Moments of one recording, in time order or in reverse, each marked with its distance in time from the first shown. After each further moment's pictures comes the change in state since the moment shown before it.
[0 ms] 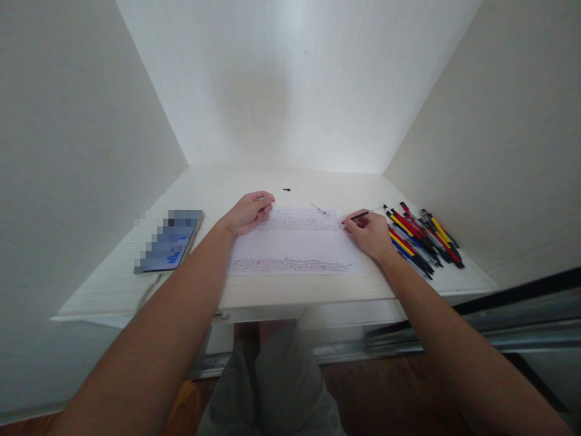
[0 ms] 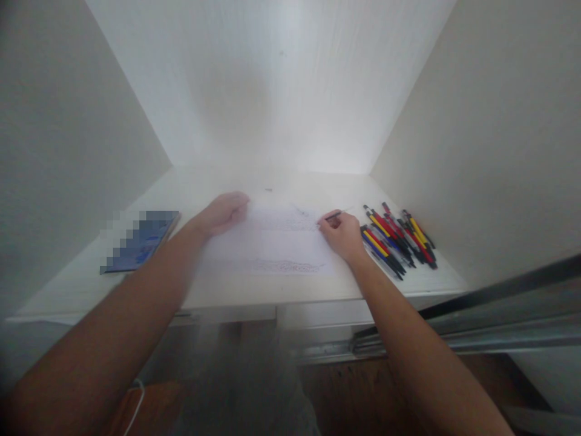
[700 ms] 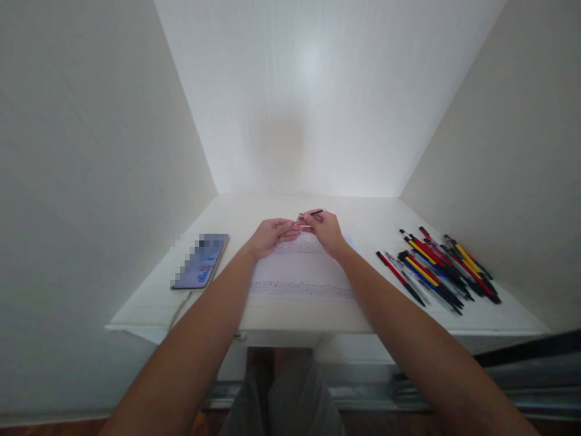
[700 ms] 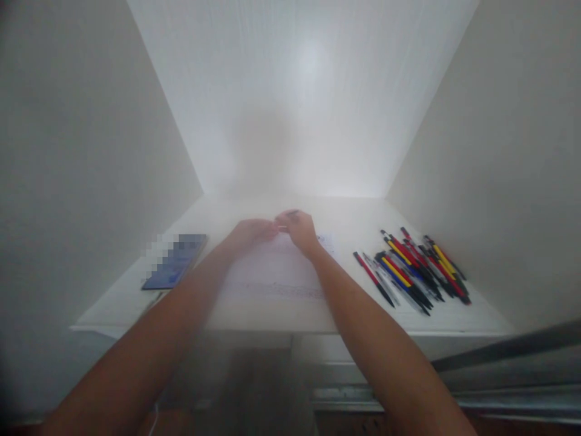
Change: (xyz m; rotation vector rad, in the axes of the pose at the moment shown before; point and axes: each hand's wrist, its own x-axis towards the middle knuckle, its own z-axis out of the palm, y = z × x) left_hand -0.003 -0.006 0.006 -0.099 0.063 0.046; right_hand 0.060 -0.081 0.129 0.802 -0.230 0.079
